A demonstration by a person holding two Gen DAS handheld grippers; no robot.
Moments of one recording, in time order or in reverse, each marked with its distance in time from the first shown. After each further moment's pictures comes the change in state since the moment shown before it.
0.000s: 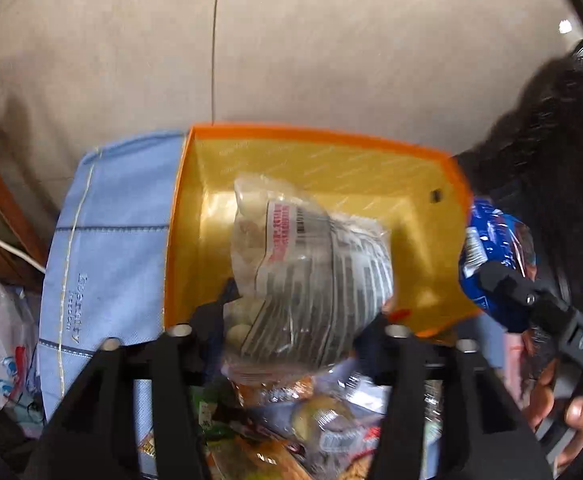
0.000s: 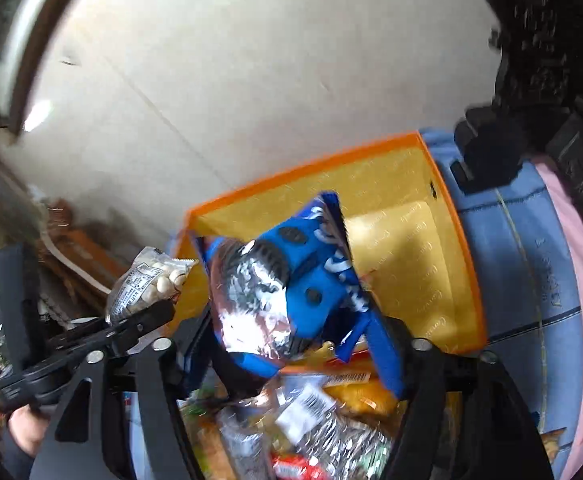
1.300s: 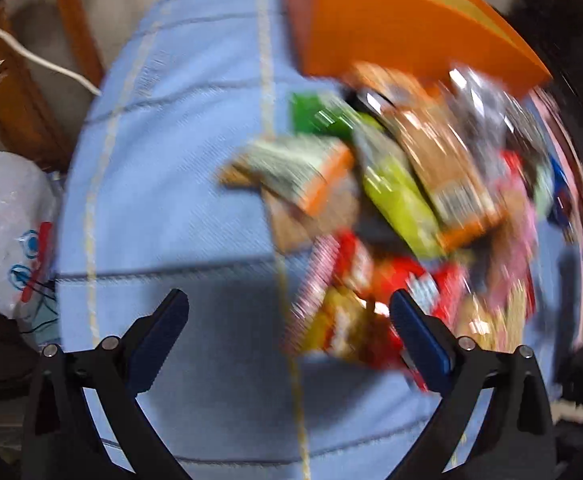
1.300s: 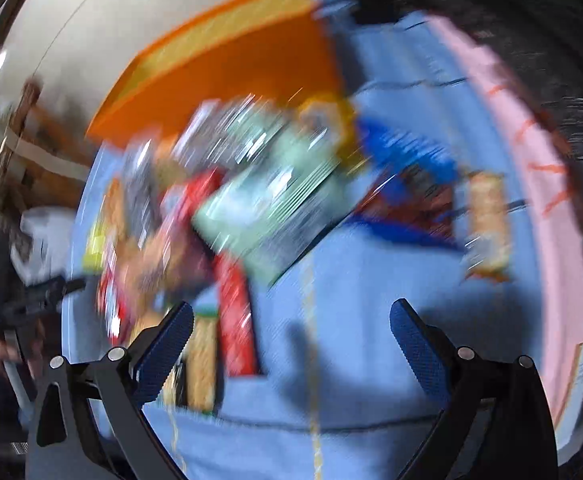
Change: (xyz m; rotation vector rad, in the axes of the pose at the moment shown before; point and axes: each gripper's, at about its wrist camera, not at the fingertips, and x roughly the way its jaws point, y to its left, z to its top) left arm -0.016 0.088 -0.237 0.073 0.227 0.062; right arm -0.077 -0.056 -0.242 -0.039 0.259 -0.144
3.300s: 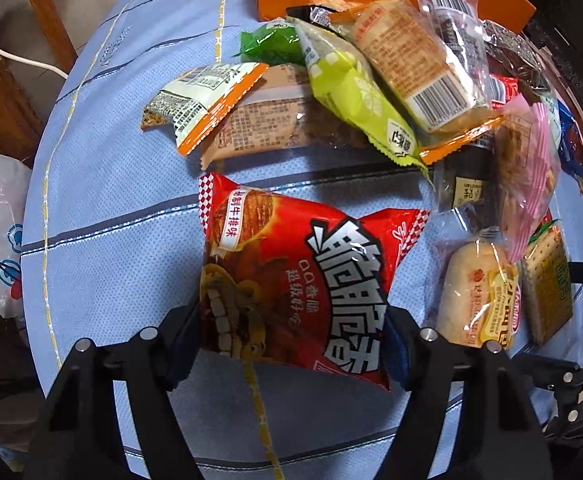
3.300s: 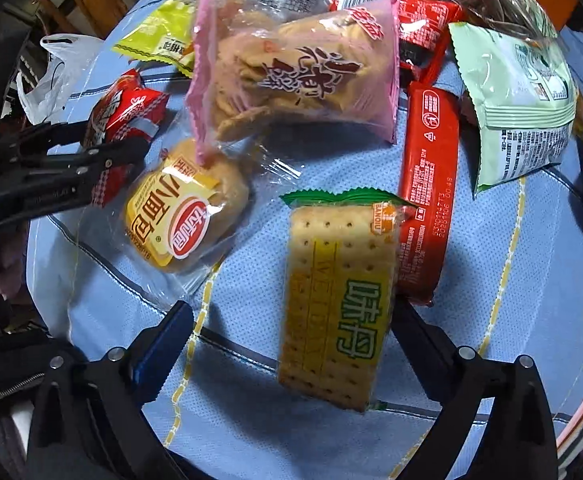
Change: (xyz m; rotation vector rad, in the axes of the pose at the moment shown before) left arm 0.035 -0.021 -0.043 0.057 0.021 0.045; right arm 0.076 0.094 -0.034 -0.362 0.368 -0.032
